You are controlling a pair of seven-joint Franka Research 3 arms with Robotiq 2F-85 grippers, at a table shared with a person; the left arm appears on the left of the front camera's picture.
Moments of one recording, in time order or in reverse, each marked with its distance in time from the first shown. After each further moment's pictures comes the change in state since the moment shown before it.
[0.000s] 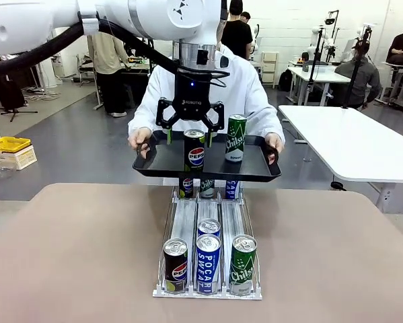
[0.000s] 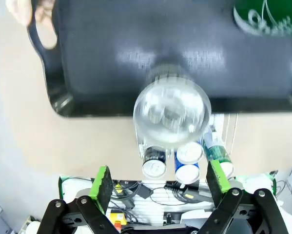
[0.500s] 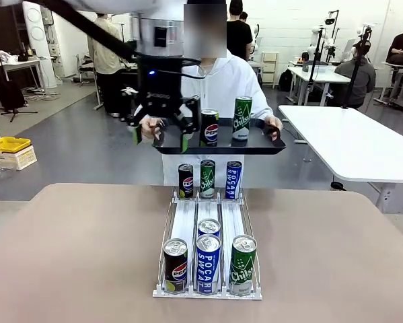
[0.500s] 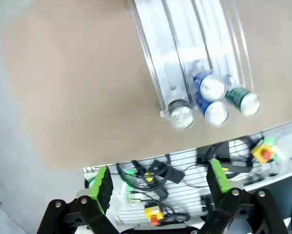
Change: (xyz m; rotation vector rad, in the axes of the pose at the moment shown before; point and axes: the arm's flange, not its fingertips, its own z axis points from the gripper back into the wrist) left arm -0.119 0.056 0.030 0.007 -0.064 -0.218; right arm 0.000 0.000 0.000 0.000 0.000 0.000
